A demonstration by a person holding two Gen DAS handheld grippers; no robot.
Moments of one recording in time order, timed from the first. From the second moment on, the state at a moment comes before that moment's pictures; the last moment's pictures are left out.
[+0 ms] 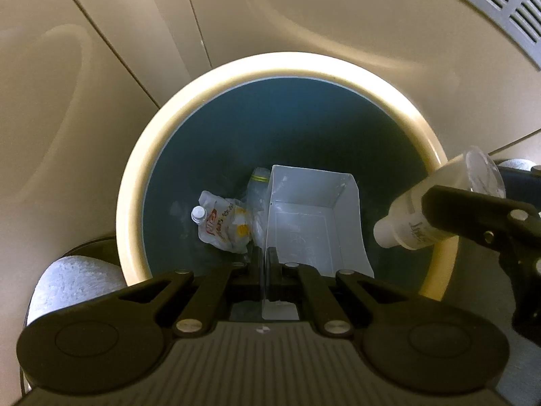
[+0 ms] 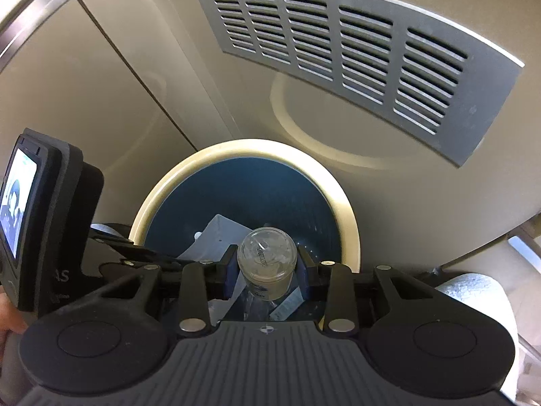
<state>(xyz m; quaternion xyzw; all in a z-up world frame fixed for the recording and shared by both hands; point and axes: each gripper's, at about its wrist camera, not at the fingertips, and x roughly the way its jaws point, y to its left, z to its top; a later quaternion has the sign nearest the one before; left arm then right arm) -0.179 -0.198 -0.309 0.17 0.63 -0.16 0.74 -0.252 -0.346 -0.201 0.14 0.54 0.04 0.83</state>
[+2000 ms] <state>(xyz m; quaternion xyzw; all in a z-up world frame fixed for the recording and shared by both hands) -0.254 -0.120 -0.040 0.04 0.43 -0.16 0.89 -0.355 -0.342 -0.024 0.12 0.39 0.07 0.91</state>
